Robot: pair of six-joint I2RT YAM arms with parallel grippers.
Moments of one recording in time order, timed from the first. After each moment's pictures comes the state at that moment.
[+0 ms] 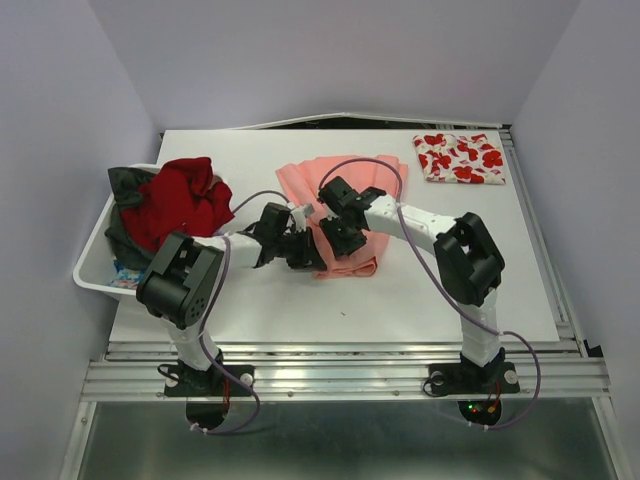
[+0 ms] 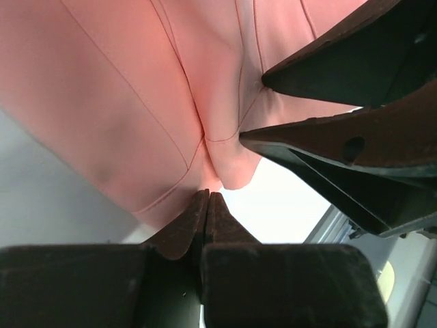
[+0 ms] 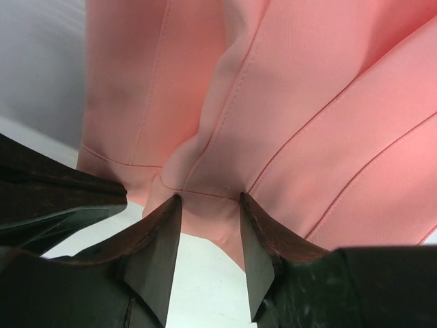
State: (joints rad) left arm -0.47 1.73 0.80 0.10 0.61 -0.54; right arm 0.73 2.02 1.57 -0.76 0.03 0.25
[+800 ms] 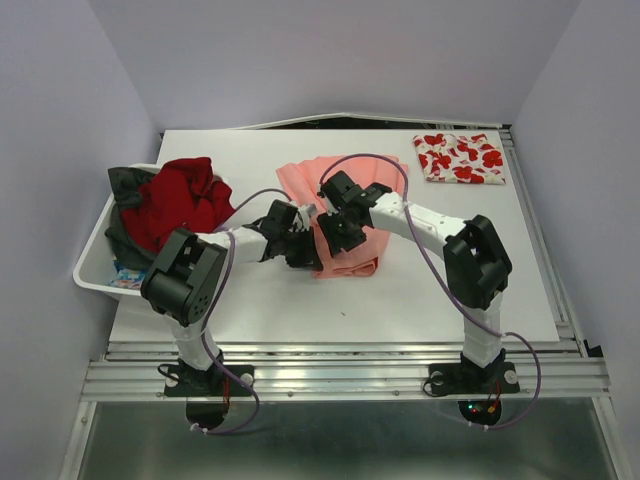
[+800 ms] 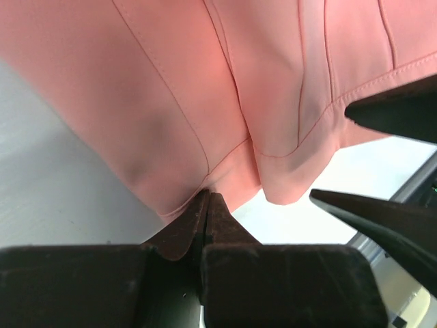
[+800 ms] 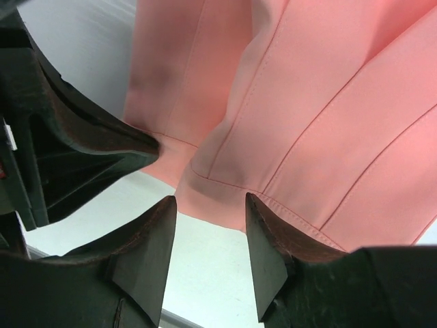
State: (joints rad) left arm -0.50 1.75 0.88 -0.06 0.46 -0.47; right arm 0.73 1.97 1.58 -0.78 -0.05 0.26
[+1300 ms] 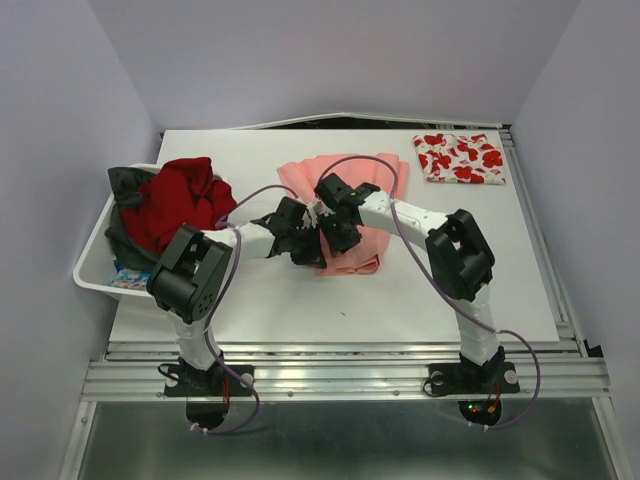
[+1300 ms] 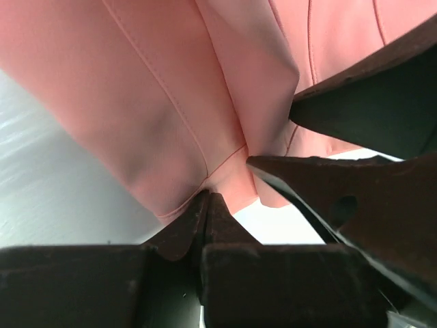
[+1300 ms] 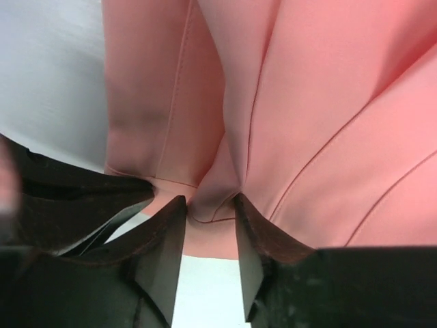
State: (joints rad) left arm -0.54 1.77 0.94 -0.13 0.39 -0.48; right arm 0.73 2.10 1.67 -0.79 -0.04 0.31
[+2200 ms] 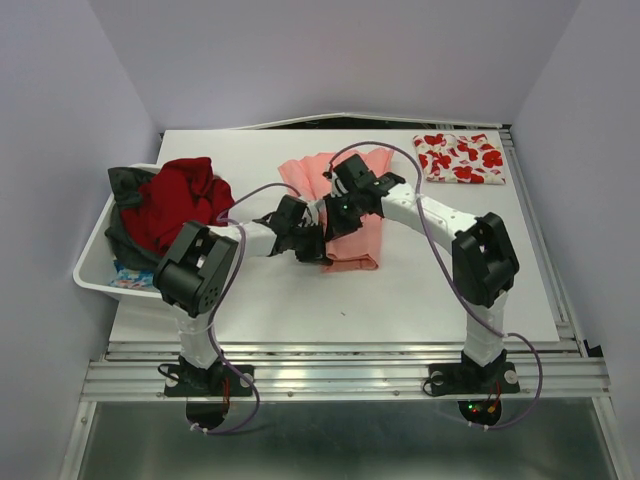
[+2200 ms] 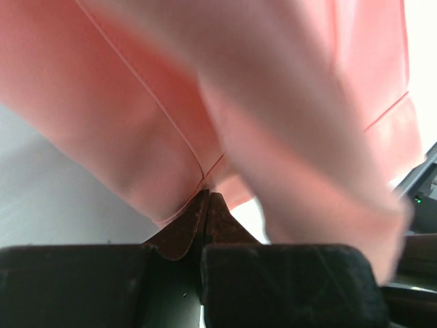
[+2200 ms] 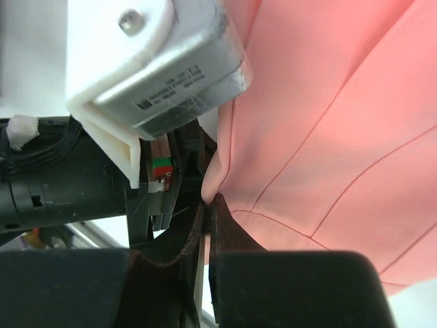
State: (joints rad) left arm -0.54 1.84 0.98 -0.05 0.47 -0.51; right arm 0.65 1.96 1.63 -0.68 -0.29 0.37
